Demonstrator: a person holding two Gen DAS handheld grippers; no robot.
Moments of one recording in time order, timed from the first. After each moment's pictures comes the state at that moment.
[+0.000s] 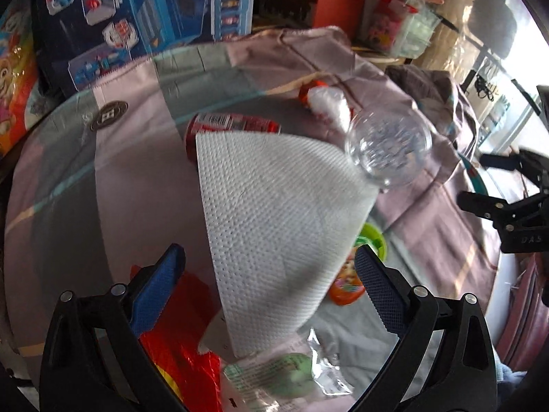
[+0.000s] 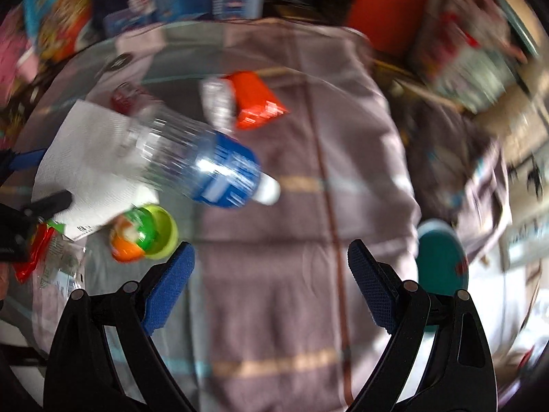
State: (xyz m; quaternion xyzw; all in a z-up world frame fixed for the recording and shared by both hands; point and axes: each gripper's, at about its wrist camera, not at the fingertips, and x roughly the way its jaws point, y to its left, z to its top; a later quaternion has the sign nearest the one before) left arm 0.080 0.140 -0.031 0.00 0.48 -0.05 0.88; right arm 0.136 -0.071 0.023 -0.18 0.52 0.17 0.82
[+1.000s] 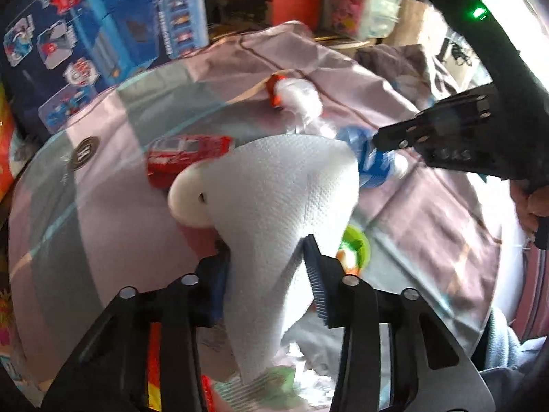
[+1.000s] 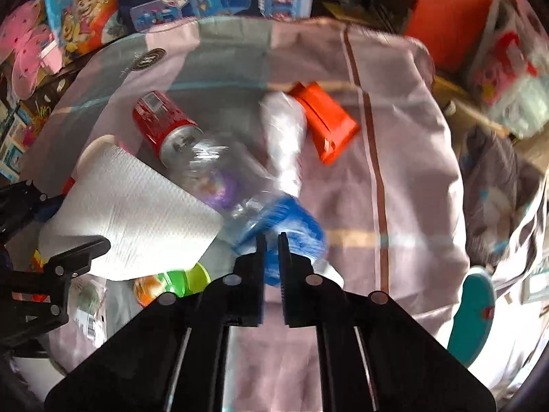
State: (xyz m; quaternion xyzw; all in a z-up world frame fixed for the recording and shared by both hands) left arm 0.080 0.101 -0.027 0.06 0.46 -0.10 0.88; right arm 0.178 -0.060 0.005 -0.14 0.54 0.23 0.80
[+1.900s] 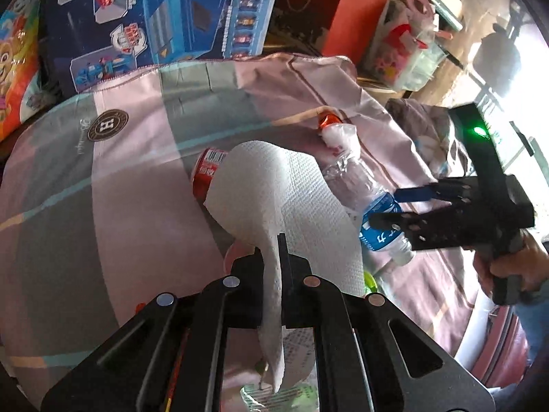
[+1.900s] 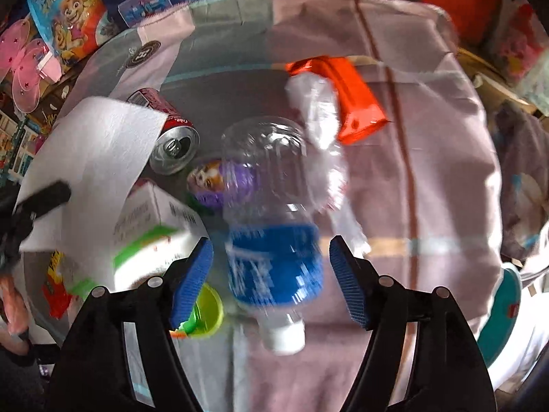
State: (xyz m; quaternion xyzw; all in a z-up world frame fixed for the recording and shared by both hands) left arm 0.100 0.163 -0.006 -0.07 0.45 -0.06 0.89; right arm 0.222 -0.030 -0.027 -0.10 0.60 0.26 0.75
